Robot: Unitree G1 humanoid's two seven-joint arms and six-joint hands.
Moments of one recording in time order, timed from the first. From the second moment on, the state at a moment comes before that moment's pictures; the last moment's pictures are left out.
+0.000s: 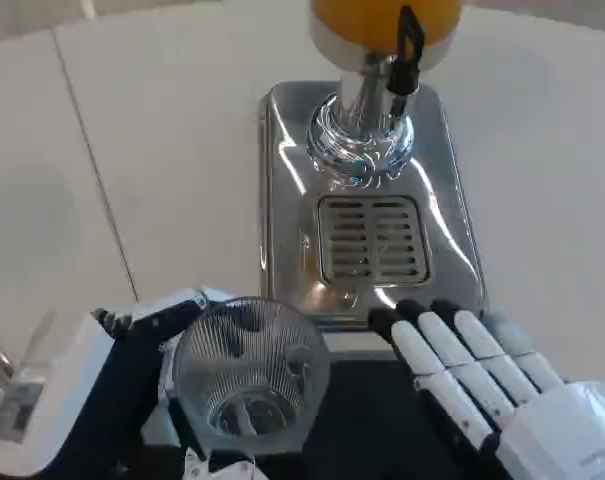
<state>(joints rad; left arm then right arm) 0.35 0.34 0.13 -0.46 0.48 -0.51 0.03 0.71 -0.16 -0.02 -0.96 -0.98 -0.45 0.16</state>
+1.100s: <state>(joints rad) 0.10 0.28 0.08 -0.29 0.58 -0.41 0.05 0.70 -0.13 -0.03 -0.99 -0.97 -0.39 0.18</state>
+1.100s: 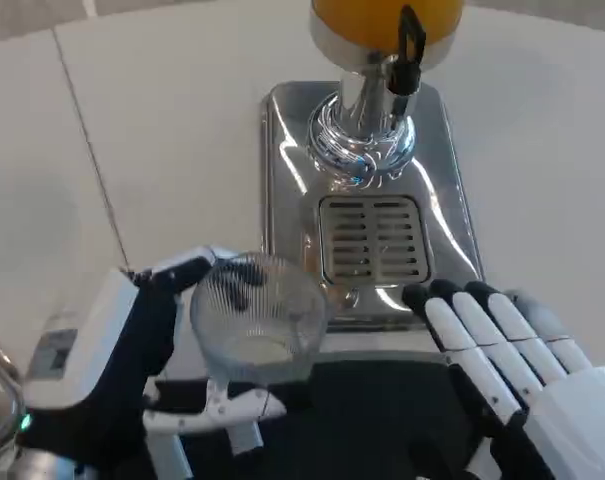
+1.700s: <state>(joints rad) -0.23 0.21 -0.10 -0.01 0.65 -0.32 0.16 0.66 -0.12 0.00 -0.99 -0.98 -0.36 0.20</state>
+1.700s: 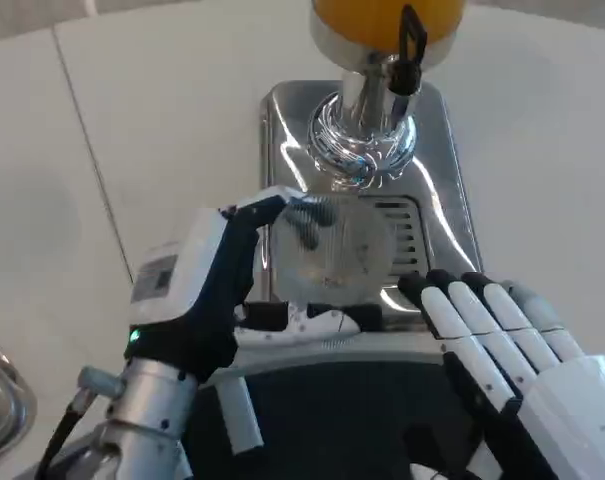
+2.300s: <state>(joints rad) -0.52 0.17 -0.23 0.34 0.69 -0.28 0.30 0.60 -0.12 0.01 -0.99 -0.98 -0.30 0.25</state>
